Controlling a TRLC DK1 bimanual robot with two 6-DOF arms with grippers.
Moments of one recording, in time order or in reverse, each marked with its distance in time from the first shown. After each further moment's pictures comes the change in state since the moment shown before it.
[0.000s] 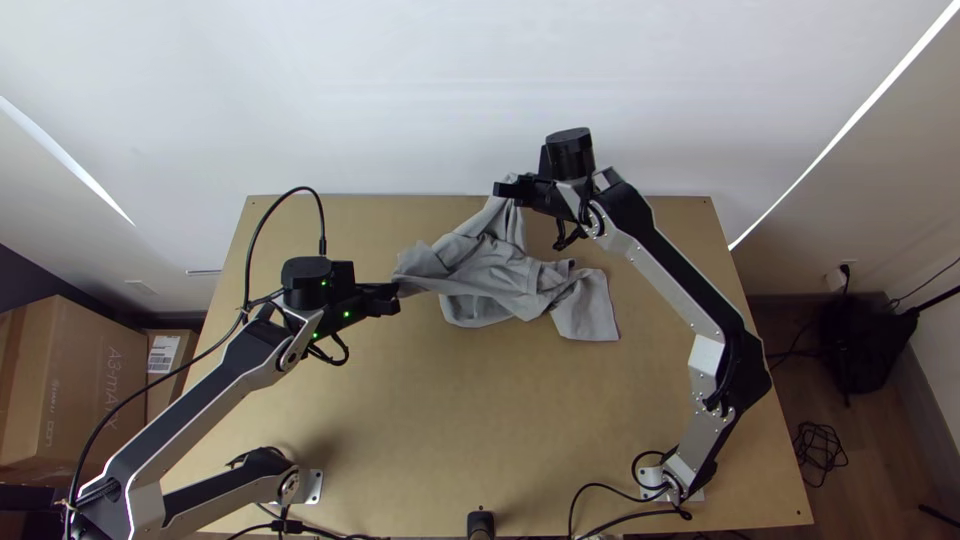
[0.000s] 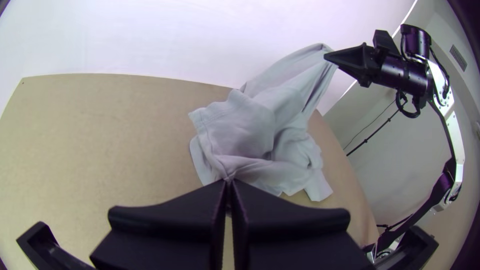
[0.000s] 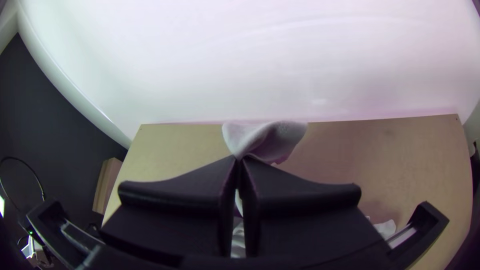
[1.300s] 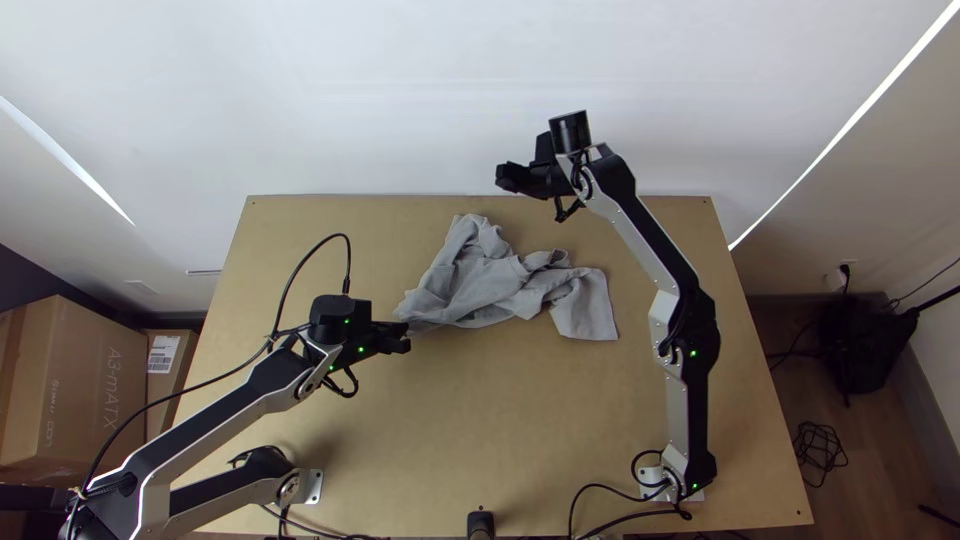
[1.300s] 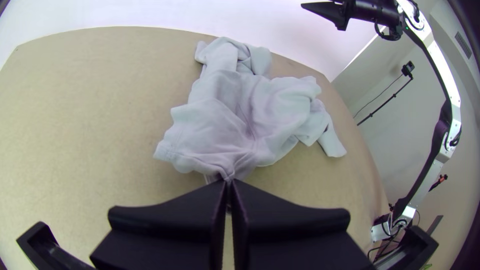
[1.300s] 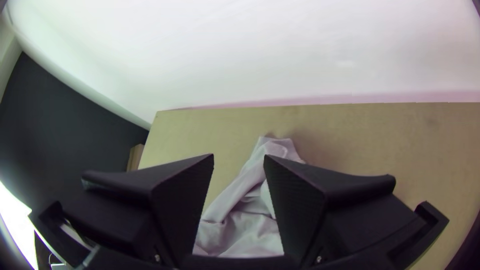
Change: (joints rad) left arm -0.093 -0.008 -0.237 0.122 -0.019 -0.024; right arm -0.112 0.324 0.369 -0.160 -0.336 0.021
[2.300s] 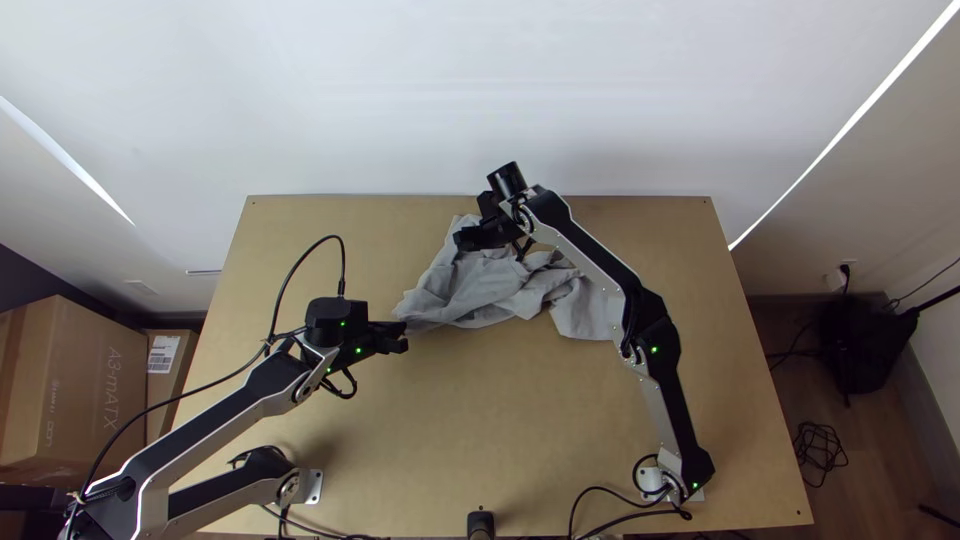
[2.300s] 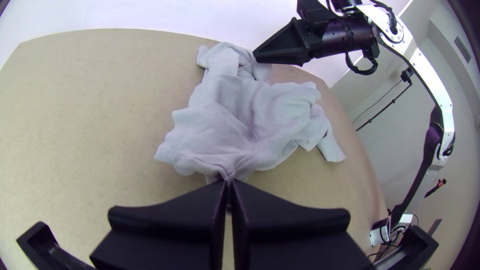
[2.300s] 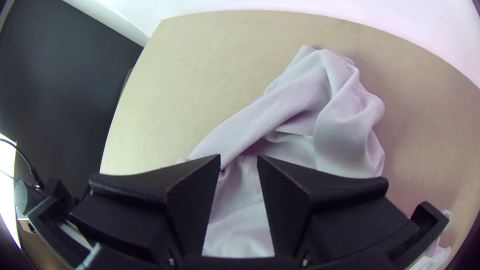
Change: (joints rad) left arm 0.011 -0.019 -0.024 0.031 0.000 -0.014; right arm 0.145 0.143 -0.060 -0.058 -0.073 -0.196
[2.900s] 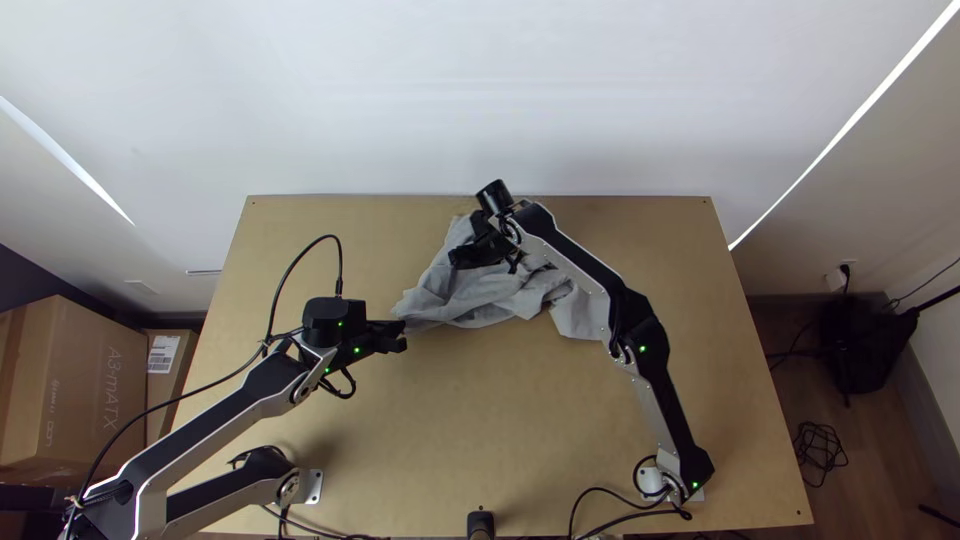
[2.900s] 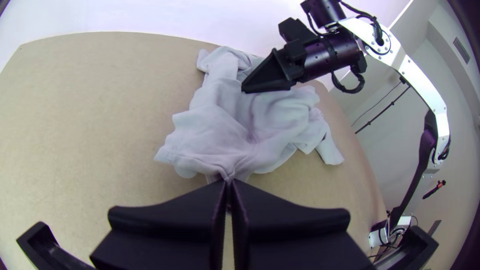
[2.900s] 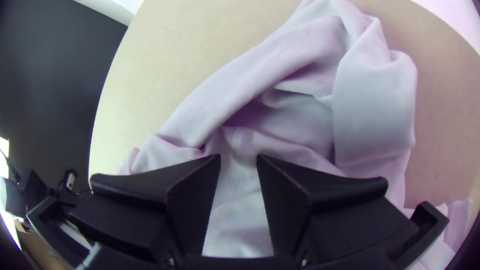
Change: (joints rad) left arm 0.007 -0.014 0.000 0.000 0.000 0.000; right arm 0.033 0.060 -0.024 -0.030 0.015 -0.007
